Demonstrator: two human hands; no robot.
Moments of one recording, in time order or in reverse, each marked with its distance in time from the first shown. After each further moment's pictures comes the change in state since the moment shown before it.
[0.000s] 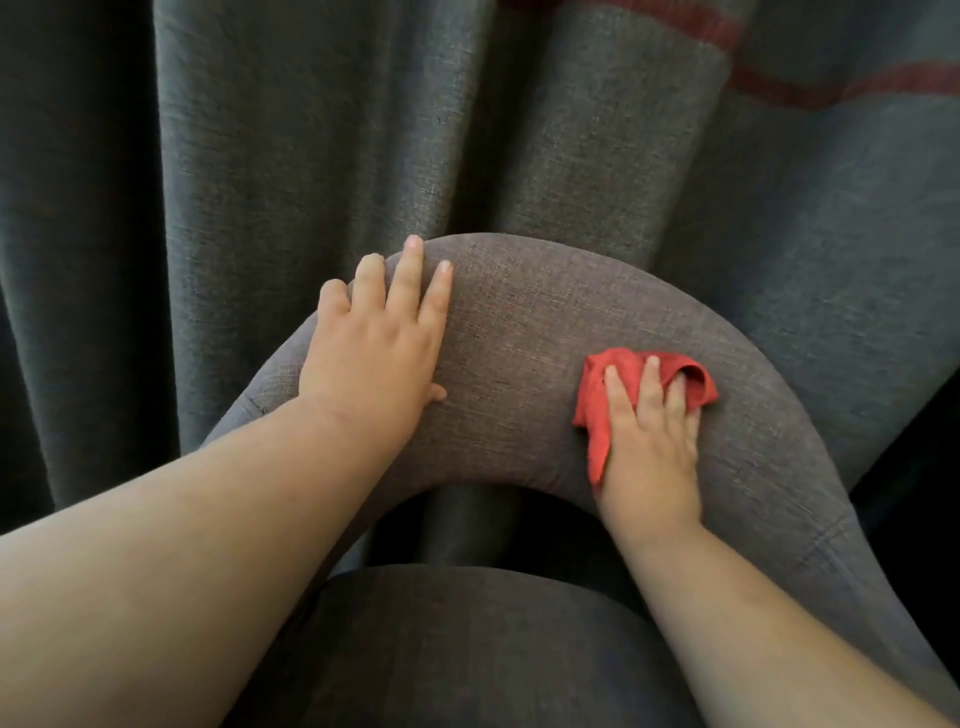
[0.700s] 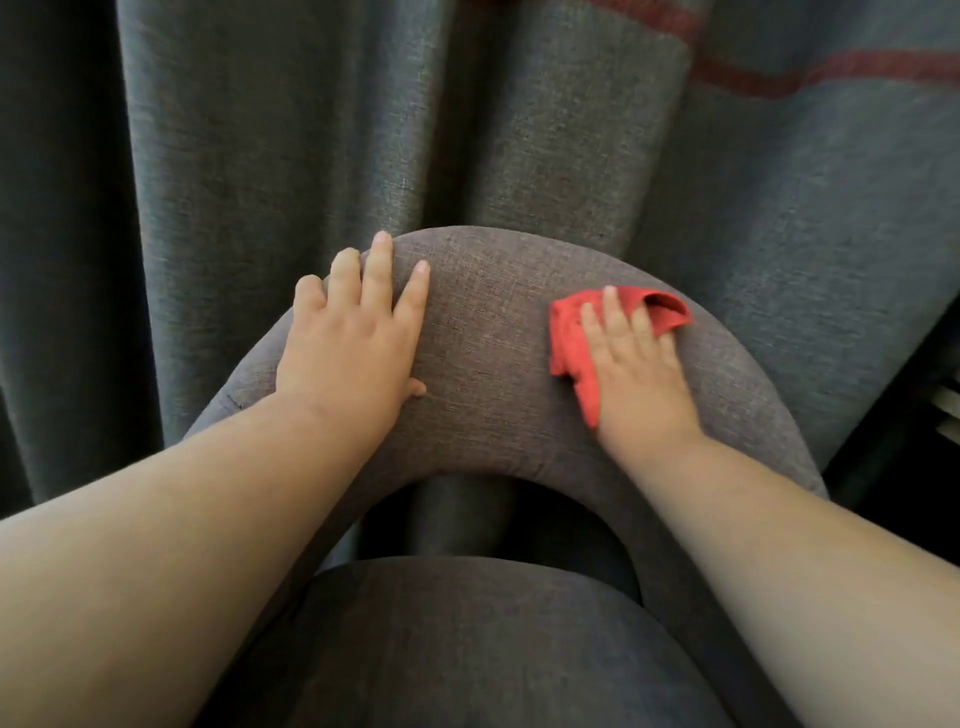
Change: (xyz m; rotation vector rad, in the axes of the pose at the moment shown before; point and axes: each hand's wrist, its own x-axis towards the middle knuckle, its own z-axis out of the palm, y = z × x) left_hand 0.000 0.001 -0.005 0.031 -0.021 -0.011; right_hand 0.052 0.015 -0.019 -0.217 0.025 -0.282
